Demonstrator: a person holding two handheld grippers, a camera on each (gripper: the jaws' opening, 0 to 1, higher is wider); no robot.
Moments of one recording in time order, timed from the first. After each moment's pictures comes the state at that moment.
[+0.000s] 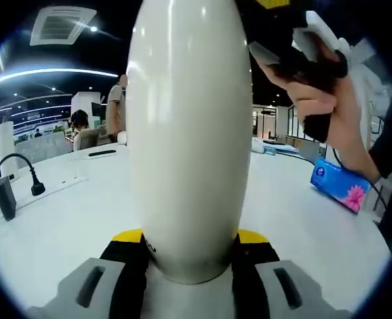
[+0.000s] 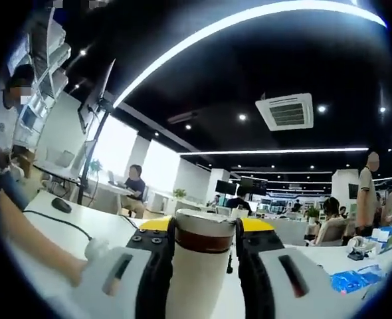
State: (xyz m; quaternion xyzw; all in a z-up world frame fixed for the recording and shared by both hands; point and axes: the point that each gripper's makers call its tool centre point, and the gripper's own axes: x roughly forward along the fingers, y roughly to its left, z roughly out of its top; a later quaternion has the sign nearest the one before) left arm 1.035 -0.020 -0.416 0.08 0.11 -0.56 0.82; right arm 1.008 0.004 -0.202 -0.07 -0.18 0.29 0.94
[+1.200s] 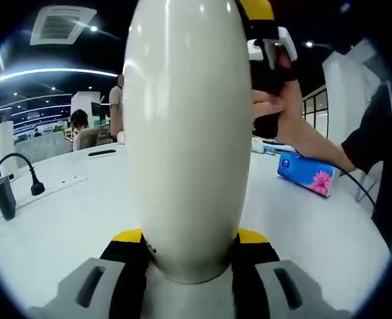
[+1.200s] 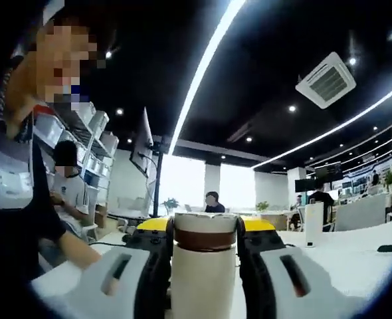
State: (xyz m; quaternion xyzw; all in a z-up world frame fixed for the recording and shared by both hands) left arm 1.036 -0.022 -0.417 0.08 0.11 -0.56 0.81; right arm 1.017 0.006 -0.203 0.07 -0.17 0.55 0.81
